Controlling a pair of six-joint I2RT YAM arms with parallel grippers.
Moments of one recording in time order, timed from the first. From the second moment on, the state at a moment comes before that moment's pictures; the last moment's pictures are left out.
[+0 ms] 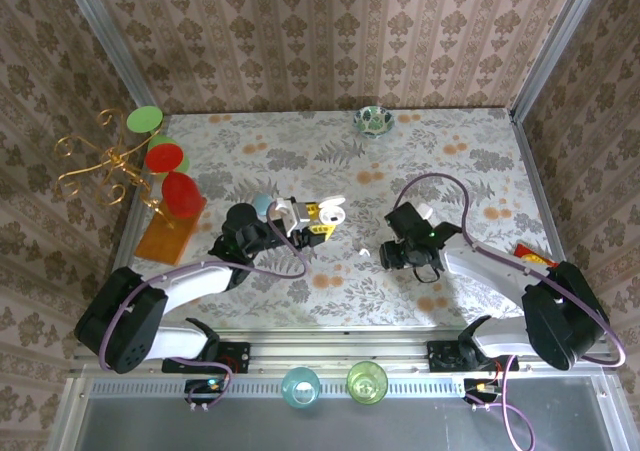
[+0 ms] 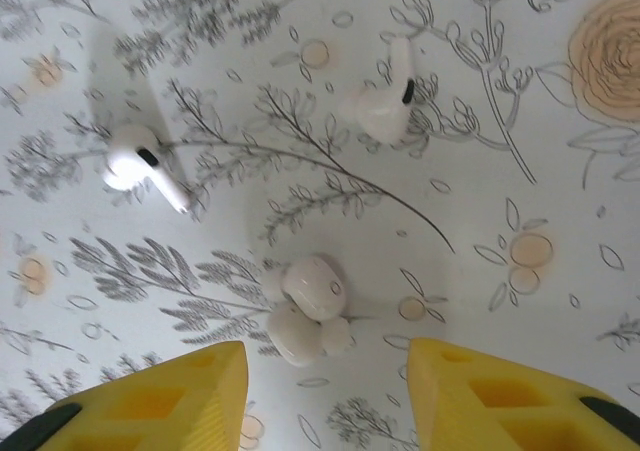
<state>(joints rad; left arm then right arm) -0.64 1.30 0.45 0.84 0.71 0.12 0.59 1.32 0.72 -0.59 0.09 0.43</state>
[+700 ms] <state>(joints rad) -0.57 1.20 0.42 0.78 0.68 0.13 0.84 1.67 0.94 -0.75 0.38 0.45</state>
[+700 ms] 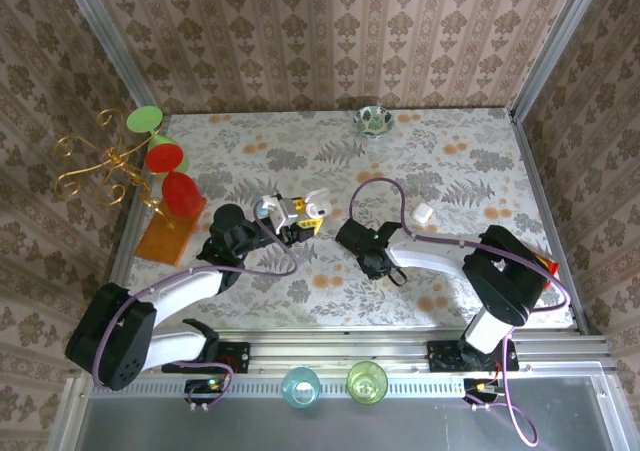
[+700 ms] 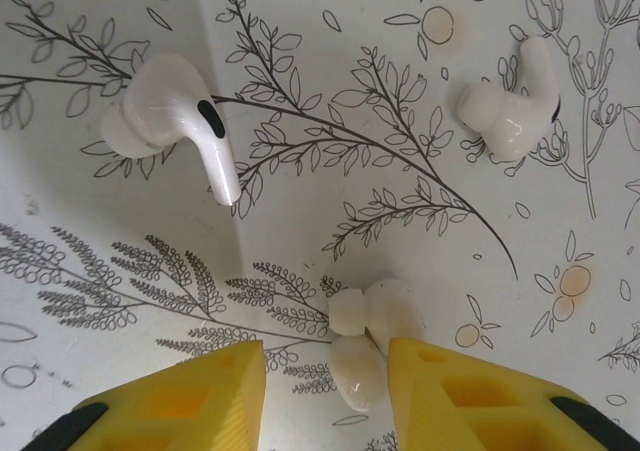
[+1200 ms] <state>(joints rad) -0.57 1.19 0.42 0.75 0.68 0.14 0.84 1.71 0.97 -0.82 0.42 0.49</state>
